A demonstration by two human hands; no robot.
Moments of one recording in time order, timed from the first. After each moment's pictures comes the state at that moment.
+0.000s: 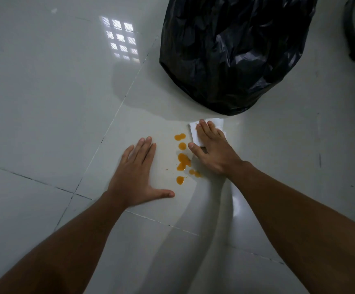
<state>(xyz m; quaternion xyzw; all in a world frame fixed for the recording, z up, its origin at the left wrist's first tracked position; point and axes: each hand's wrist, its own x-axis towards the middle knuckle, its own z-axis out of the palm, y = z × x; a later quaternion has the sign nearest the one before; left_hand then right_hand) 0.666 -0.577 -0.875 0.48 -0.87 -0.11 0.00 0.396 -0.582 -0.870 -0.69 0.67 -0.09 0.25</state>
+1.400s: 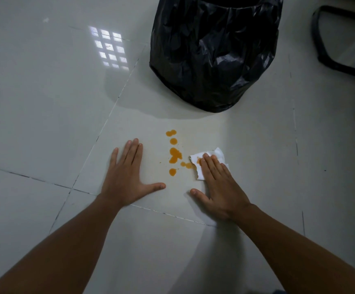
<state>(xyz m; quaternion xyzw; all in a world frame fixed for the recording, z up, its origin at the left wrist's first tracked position) 0.674 -0.555 -0.876 0.52 -0.85 -0.09 0.01 0.402 -0.445 -0.868 -0.70 0.69 -0.04 0.18</state>
